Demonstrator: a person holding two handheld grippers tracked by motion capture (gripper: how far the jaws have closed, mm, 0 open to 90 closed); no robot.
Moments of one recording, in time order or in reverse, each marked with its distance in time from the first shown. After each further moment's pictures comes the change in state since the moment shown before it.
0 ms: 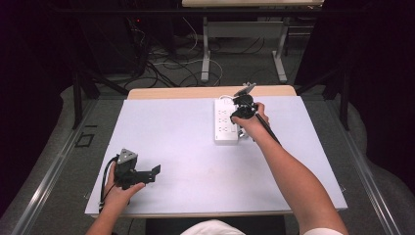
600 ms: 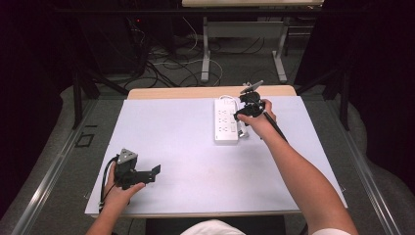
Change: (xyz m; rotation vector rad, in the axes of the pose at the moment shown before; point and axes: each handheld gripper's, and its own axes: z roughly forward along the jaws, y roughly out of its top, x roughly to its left) left arm 0.000 0.000 0.000 -0.001 0.000 0.001; right arm -0.018 -0.001 -0.016 -0.043 -0.031 -0.039
